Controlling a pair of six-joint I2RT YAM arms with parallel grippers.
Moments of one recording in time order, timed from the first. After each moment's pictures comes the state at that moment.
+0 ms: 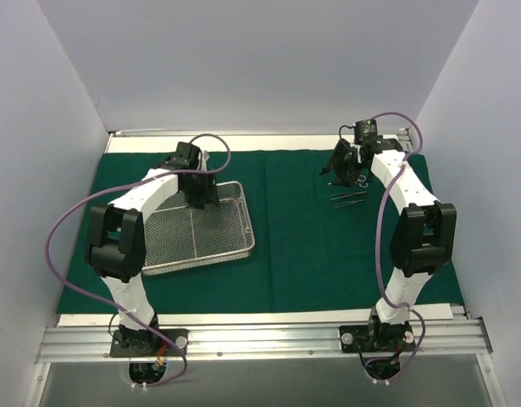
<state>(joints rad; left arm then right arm) -0.28 1.86 1.41 -0.65 0.16 -0.39 0.10 1.82 1.54 -0.72 -0.22 0.66</state>
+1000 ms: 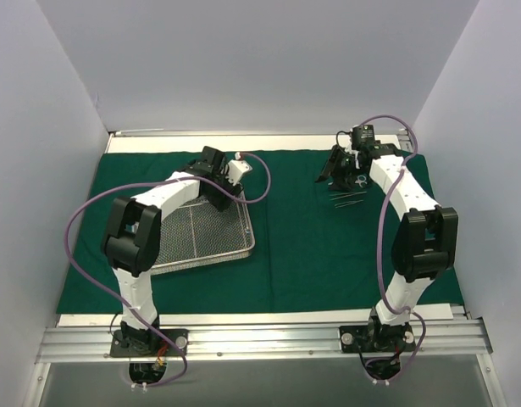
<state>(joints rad) -0.42 1.94 1.41 -0.48 0.10 0.41 0.11 1.77 1.47 -0.71 -0.28 0.57</state>
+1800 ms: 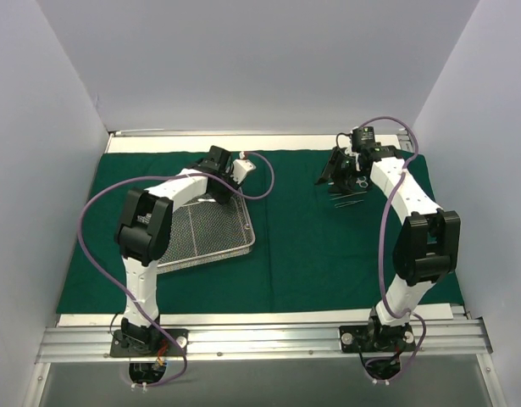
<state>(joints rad) -0.42 2.09 1.53 -0.46 0.10 0.40 0.12 1.74 1.44 -0.71 -0.28 0.57</state>
